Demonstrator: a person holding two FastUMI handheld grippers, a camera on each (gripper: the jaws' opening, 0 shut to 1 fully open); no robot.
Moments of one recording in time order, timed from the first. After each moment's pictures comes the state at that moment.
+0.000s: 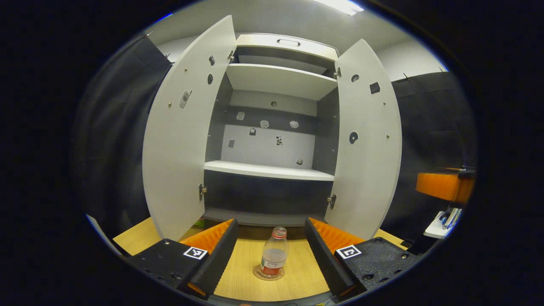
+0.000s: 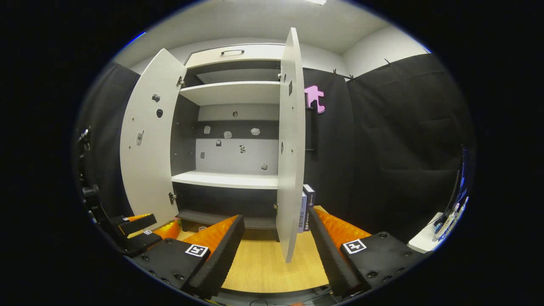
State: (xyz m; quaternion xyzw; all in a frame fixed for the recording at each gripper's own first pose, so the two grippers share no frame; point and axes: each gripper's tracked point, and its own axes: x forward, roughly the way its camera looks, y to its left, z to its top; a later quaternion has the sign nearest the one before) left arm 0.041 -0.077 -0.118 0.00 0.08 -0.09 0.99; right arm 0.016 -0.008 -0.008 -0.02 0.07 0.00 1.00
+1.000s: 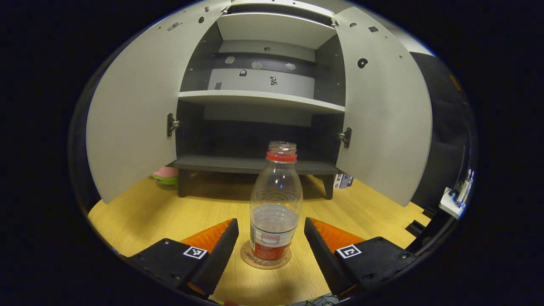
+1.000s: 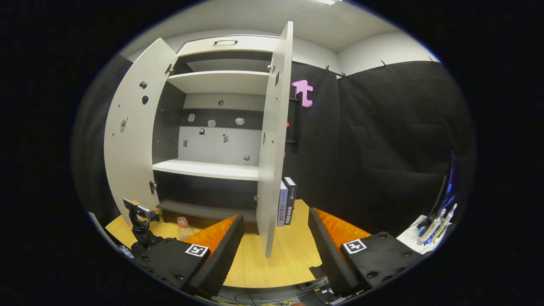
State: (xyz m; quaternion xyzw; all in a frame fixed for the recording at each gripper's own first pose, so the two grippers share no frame) left arm 0.089 -0.090 -0.305 0.02 0.19 -0.11 0.97; right arm 0.015 -0.045 -0.022 -0.05 0.10 -0.06 0.99
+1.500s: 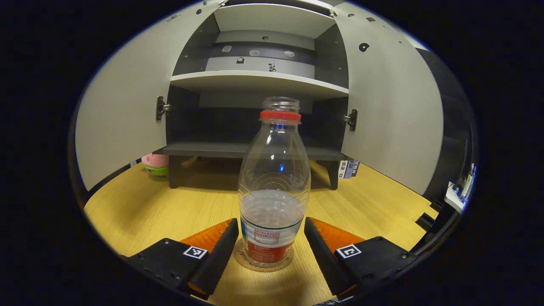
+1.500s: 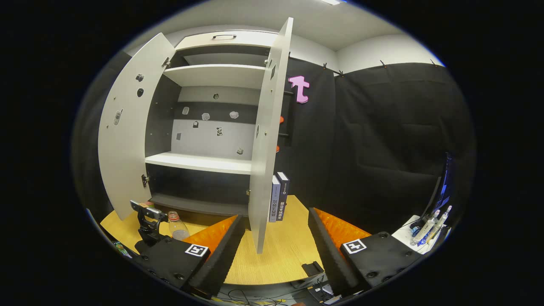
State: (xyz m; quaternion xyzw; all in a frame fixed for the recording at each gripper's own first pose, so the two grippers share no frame) left arm 0.104 -0.094 -0.344 0.03 0.22 -0.11 0.97; right arm 0.016 -0.054 -0.032 -0.07 0.11 -0.08 0.99
